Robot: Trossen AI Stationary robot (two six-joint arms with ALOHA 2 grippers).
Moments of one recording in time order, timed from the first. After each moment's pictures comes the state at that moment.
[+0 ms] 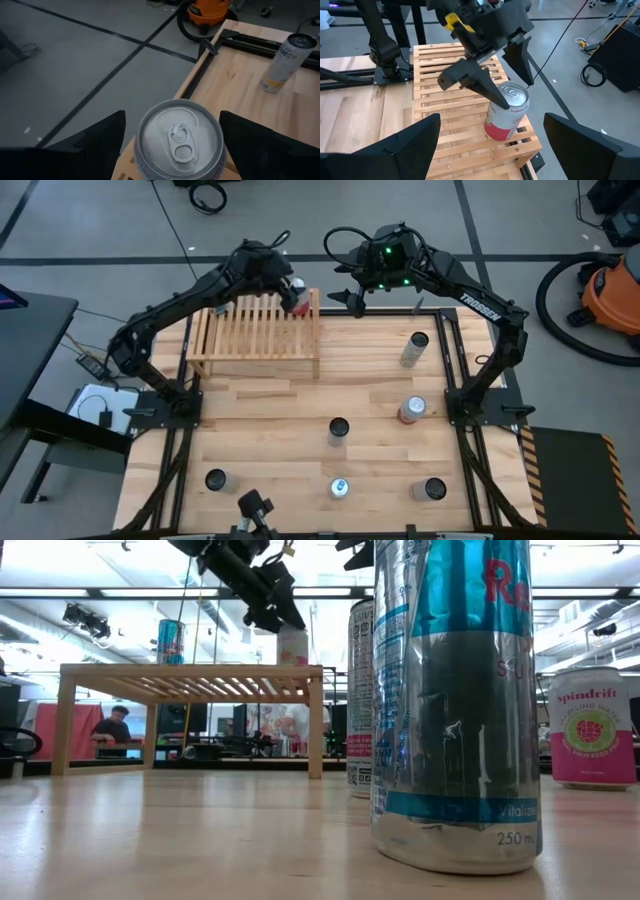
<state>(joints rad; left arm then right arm) 0.69 1.58 1.48 -0.40 0.05 0.14 -0.46 1.64 2.00 -0.82 -0.15 -0.18</state>
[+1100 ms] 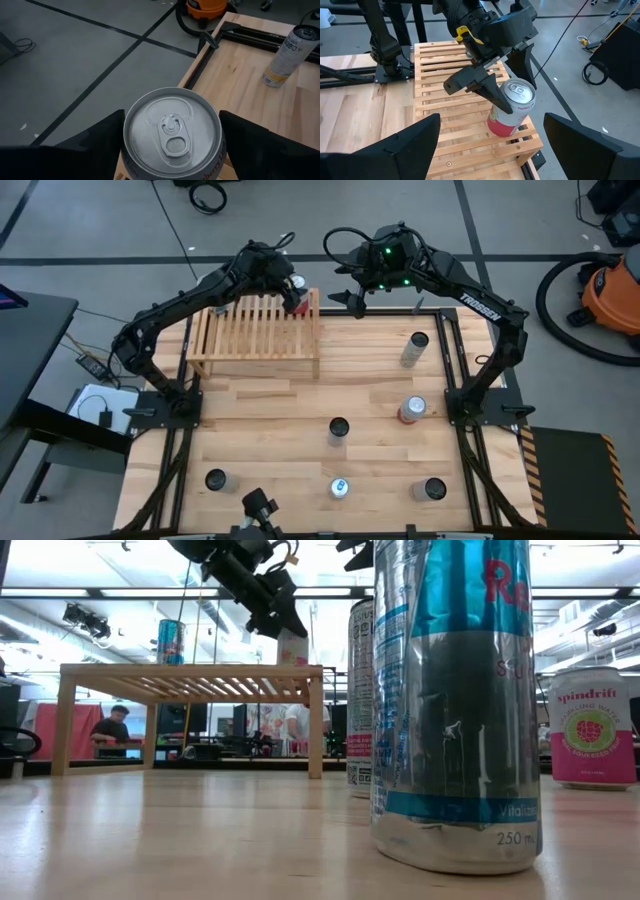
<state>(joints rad) 0.69 1.62 1.48 -0.42 0.06 0.14 -0.46 1.64 2.00 -0.83 -0.15 -0.18</state>
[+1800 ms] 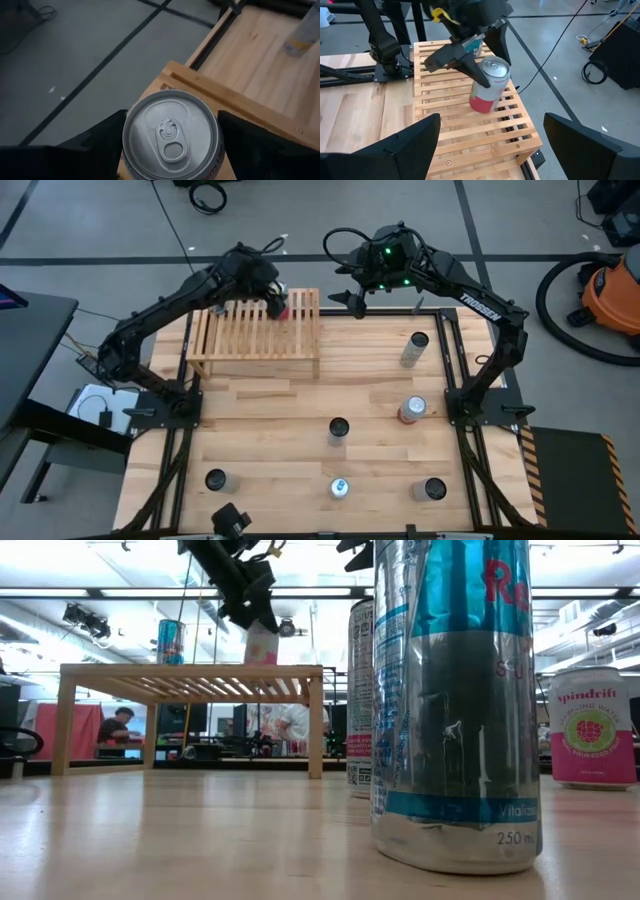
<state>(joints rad) 0.68 1.49 1.48 -0.67 -0.09 0.13 -0.46 1.64 2.00 -0.84 -0.15 -0.18</state>
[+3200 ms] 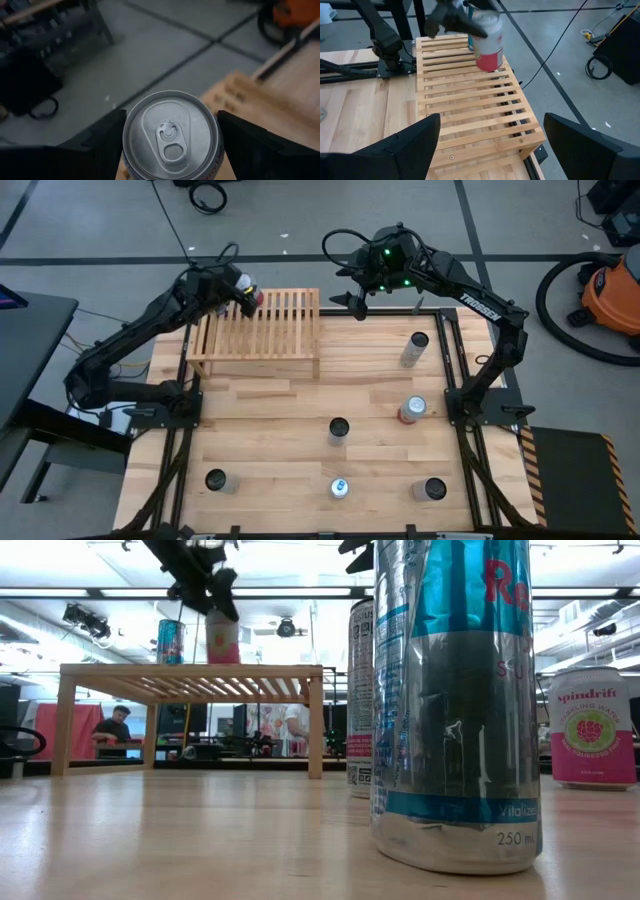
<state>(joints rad) 0.73 1.16 1.17 -0.50 -0.32 0.09 -0.46 1.64 2.00 -0.86 -0.16 -0.18</state>
